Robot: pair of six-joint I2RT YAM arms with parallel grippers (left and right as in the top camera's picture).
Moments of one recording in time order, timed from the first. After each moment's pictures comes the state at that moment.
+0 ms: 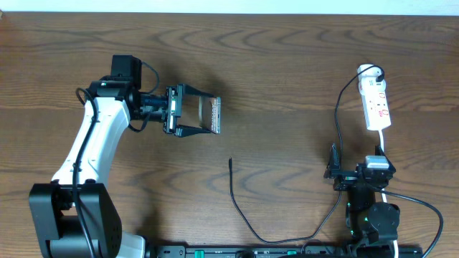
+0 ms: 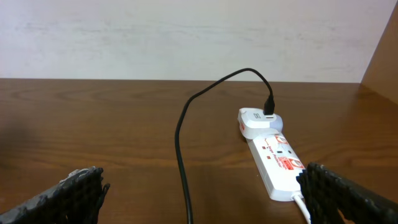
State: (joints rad) left arm -0.01 1.65 1.23 -0.94 1.27 -1.29; right arm 0.09 0.02 0.01 -0.06 0.12 -0.01
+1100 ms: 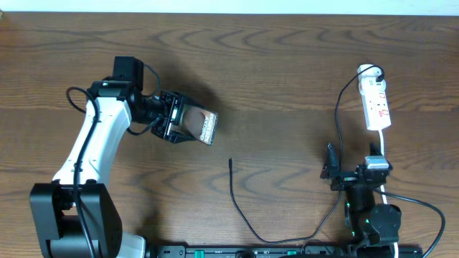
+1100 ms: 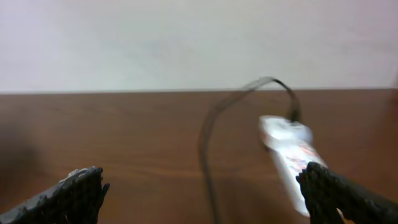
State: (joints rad) left arm -0.02 1.65 1.23 -0.98 0.82 -1.16; right arm 0.09 0.02 0.01 0.00 0.00 0.07
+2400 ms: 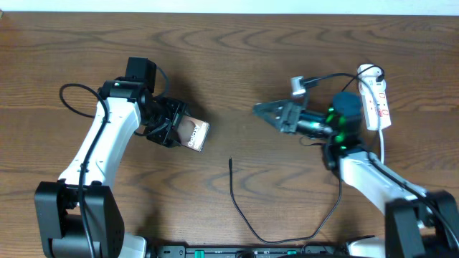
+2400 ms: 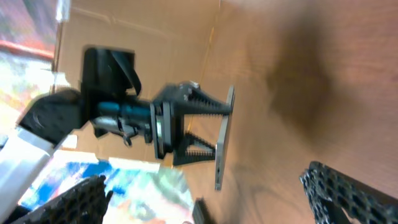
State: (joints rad) left arm -0.09 1.65 1.23 -1.00 0.41 -1.27; right arm 0.24 1.55 0.63 0.70 -1.03 1.07
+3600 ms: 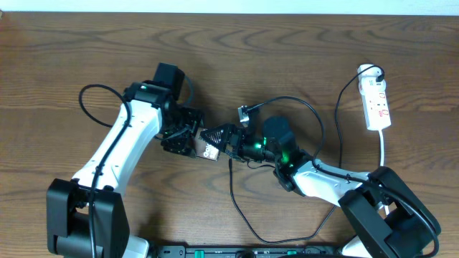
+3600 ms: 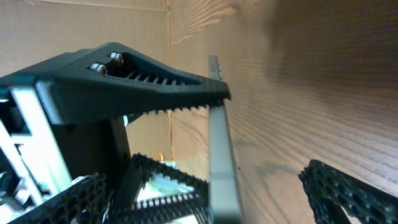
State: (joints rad) left arm -0.26 1.65 1.23 -1.06 0.36 -1.51; right arm 0.66 1.70 0.63 0.74 -0.61 1.25
